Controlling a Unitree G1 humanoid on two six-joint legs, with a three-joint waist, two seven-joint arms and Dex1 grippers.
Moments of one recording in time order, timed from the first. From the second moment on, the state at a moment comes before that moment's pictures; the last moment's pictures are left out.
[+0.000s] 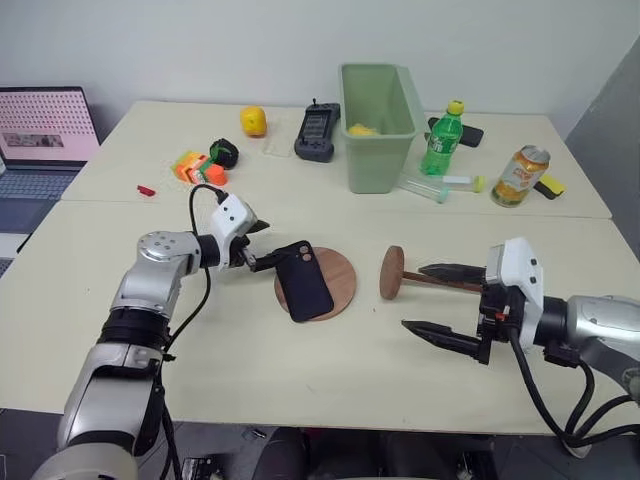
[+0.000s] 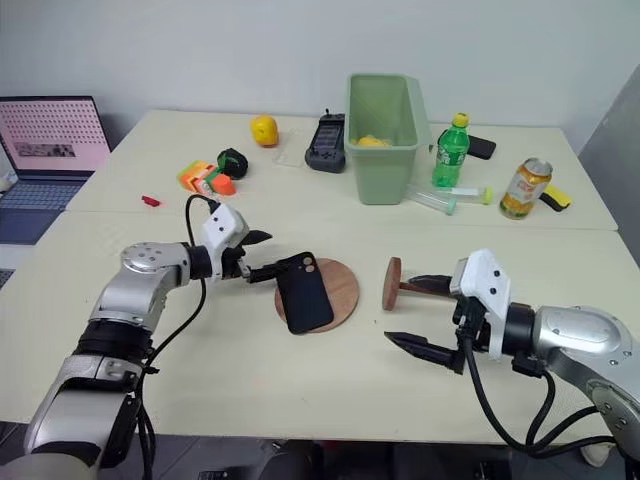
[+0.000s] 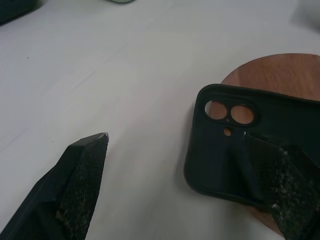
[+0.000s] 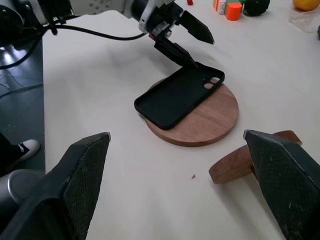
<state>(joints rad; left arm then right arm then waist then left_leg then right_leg) -0.73 0.61 -0.10 0.60 -0.12 0.16 -1.04 -0.13 -0.87 -0.14 -0.77 0.85 0.80 0.69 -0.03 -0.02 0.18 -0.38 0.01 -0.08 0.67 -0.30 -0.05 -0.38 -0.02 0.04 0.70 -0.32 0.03</state>
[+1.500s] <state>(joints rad) -0.74 0.75 0.20 0.81 -0.19 0.20 -0.93 -0.27 -0.86 -0.05 -0.77 0.82 0.80 0.67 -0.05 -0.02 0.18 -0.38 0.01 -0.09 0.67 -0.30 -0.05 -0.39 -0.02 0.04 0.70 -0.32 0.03</state>
